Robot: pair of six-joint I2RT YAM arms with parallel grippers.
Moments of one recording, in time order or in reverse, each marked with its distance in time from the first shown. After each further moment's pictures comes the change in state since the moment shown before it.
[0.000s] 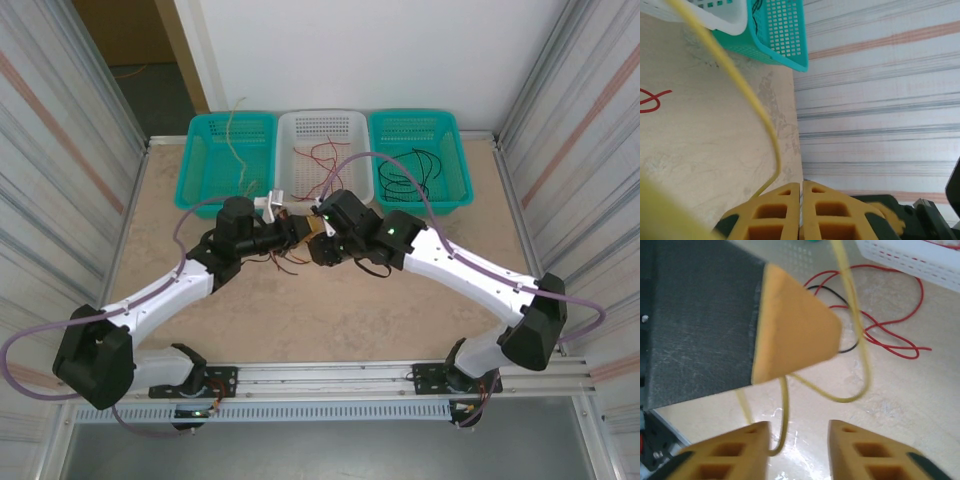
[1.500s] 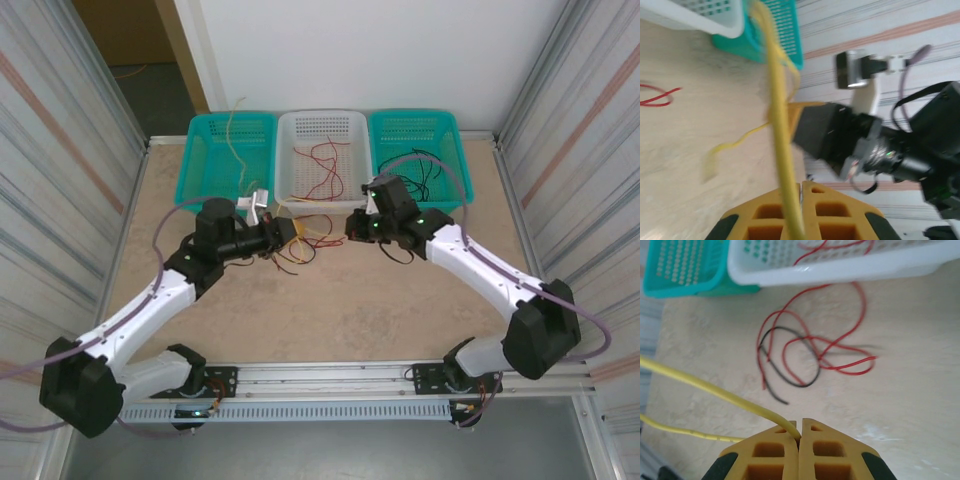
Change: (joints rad) left arm 0.061 -0.168 0.033 -0.265 0.038 0.150; right arm -0.349 -0.071 -0.256 0.274 -0.214 0.178
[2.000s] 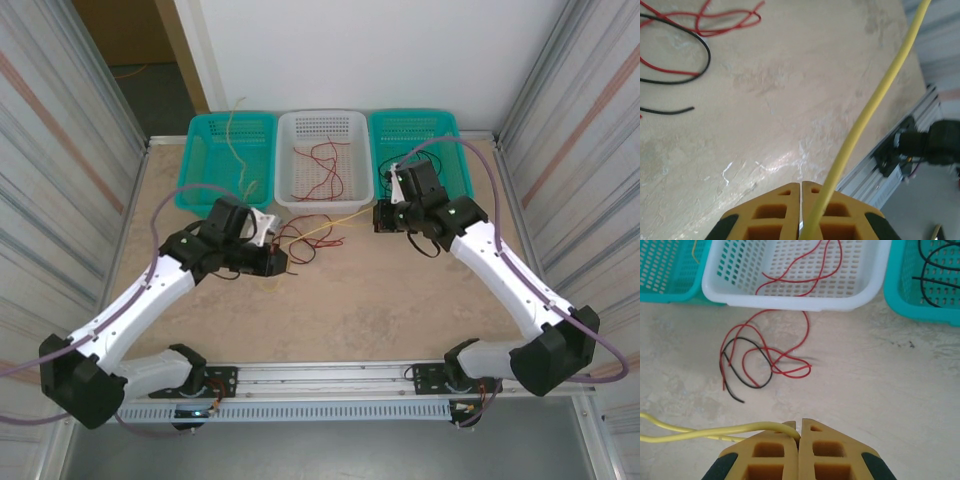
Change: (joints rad) left arm -0.062 0.070 0.211 -0.698 -0.100 0.648; right arm -0.095 -0.079 0.147 -0.262 0.077 -0.217
